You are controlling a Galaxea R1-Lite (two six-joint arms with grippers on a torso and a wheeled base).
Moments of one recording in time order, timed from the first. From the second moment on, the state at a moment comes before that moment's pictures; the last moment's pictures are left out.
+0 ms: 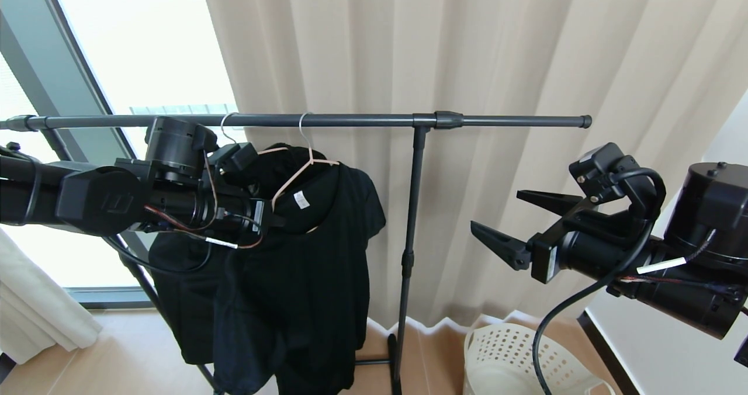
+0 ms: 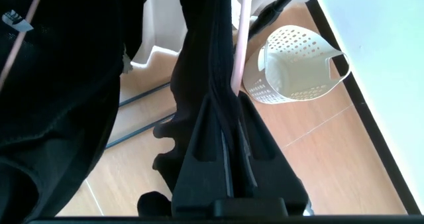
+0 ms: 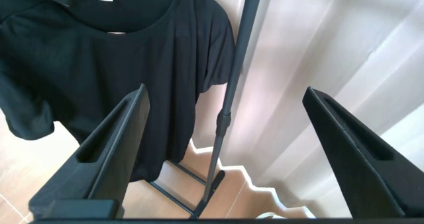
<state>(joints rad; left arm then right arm) -0.20 1.85 -1.18 0.03 -0.32 -0.01 0.50 1.55 -0.57 -0.80 0.07 -0.09</state>
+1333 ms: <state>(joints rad) -0.20 1.82 -1.16 0.03 -0.31 -0.03 0.49 1.54 -0.58 -0.80 0.07 -0.09</state>
